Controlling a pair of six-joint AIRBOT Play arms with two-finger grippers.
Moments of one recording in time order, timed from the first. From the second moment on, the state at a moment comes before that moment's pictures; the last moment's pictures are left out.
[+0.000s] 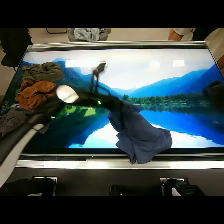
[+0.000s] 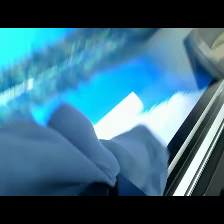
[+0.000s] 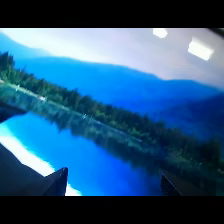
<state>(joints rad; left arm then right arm) -0.59 -1.46 1.38 0.74 -0.86 -1.21 0.06 -0.89 1.64 -1.65 1.52 1.12</state>
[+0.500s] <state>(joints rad) -0.53 -1.54 1.28 0.72 -0.96 -1.27 -0.02 -1.27 1.54 -1.54 1.51 1.05</state>
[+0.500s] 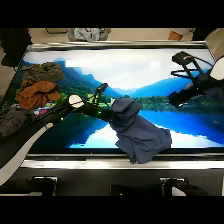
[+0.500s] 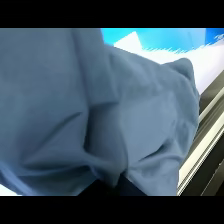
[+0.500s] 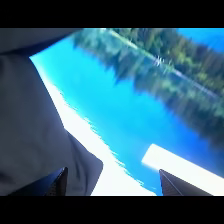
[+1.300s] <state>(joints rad) -0.47 -1.55 1.27 0.72 -1.02 -1.23 -0.41 -1.53 1.01 -1.17 1.45 0.97</state>
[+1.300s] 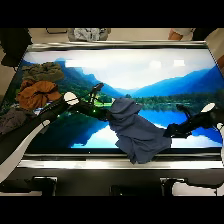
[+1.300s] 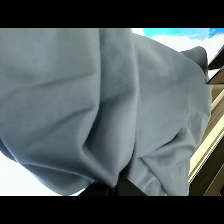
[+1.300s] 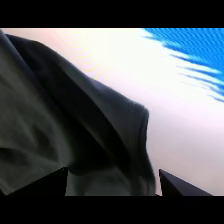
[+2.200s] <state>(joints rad) -0.29 -1.03 1.82 0.83 -1.04 -1.26 -0.27 -0.87 1.86 -1.05 1.23 0.96</state>
